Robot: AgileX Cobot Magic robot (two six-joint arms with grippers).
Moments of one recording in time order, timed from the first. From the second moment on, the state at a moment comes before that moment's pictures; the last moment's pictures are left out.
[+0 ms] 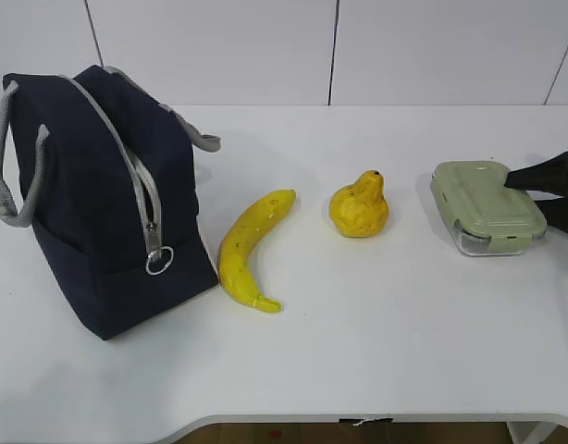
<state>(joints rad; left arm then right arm) -0.09 0.01 -0.52 0.01 1.12 0.06 -0.56 2.27 -1.39 1.38 1.16 -1.15</state>
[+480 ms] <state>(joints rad) -0.09 0.01 -0.52 0.01 1.12 0.06 -0.56 2.27 -1.39 1.38 1.16 -1.14</state>
